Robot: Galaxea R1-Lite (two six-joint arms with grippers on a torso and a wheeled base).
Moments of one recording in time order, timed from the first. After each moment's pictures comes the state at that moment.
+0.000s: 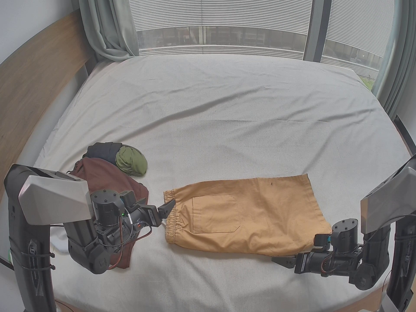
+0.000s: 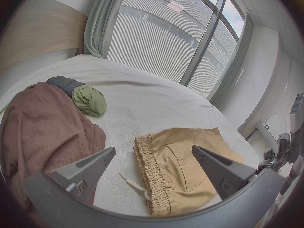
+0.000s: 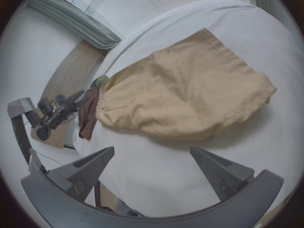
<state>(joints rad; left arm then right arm) -0.33 2.33 -0.51 -1.55 -0.08 -0.29 0.40 2.29 -0.06 -1.54 0.24 0.49</state>
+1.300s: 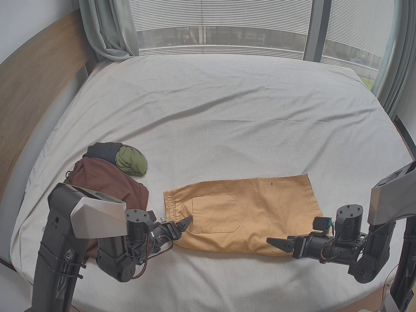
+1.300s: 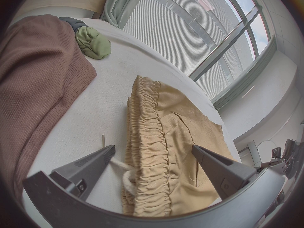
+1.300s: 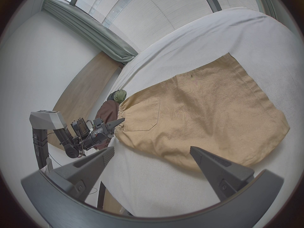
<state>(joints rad) -0.41 2.61 -0.68 -1.55 -0.06 -0.58 0.40 2.20 -0.16 -1.54 0.31 0.49</state>
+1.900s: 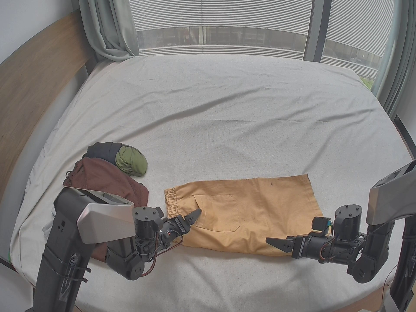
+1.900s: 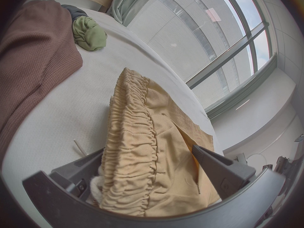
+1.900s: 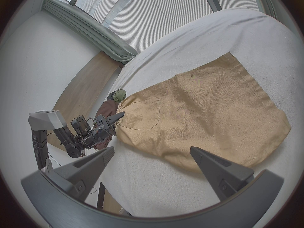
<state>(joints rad) -0.45 2.63 -0.78 -1.55 -0.06 -0.72 0.40 2.21 -0.17 -1.54 0.31 0.49</state>
